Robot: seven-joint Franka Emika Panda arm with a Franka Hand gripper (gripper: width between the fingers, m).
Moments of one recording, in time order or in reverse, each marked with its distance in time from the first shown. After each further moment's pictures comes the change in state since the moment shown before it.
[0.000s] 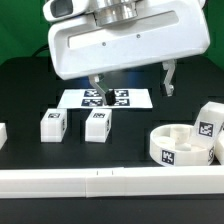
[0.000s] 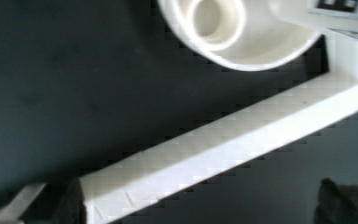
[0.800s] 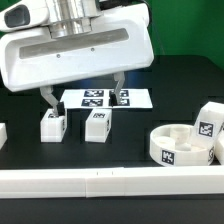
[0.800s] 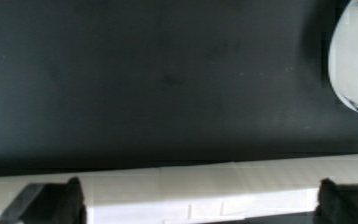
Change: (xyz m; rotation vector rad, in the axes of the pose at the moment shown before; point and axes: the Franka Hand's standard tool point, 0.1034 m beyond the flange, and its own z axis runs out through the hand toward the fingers) arm -0.005 0.069 0.005 -0.044 0.021 -0.301
